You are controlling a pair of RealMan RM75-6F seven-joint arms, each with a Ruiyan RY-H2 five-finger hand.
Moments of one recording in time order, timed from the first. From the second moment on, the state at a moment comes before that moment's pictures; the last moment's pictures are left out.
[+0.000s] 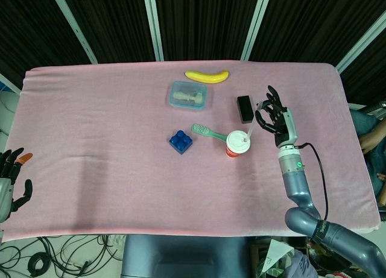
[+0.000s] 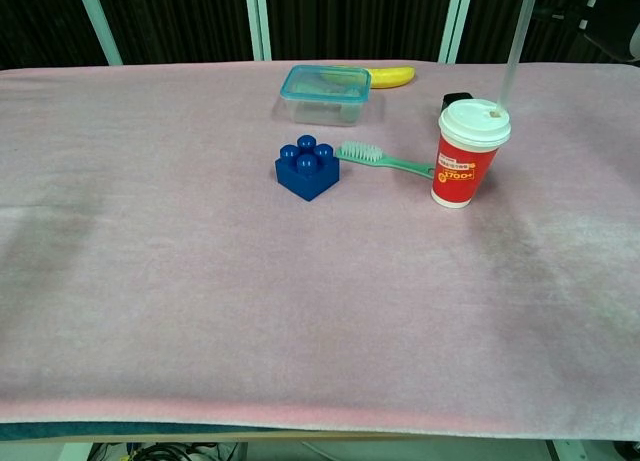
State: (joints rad) left arm -0.08 -1.15 -0.07 -1.59 1.51 1.55 -0.02; right arm 0.59 -1.53 0.57 -1.39 -1.07 0.95 1.00
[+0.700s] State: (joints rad) left arm -0.08 -1.15 -0.07 -1.59 1.51 1.55 -0.02; right arm 0.60 -1.55 0.57 -1.37 -1.07 0.94 1.01
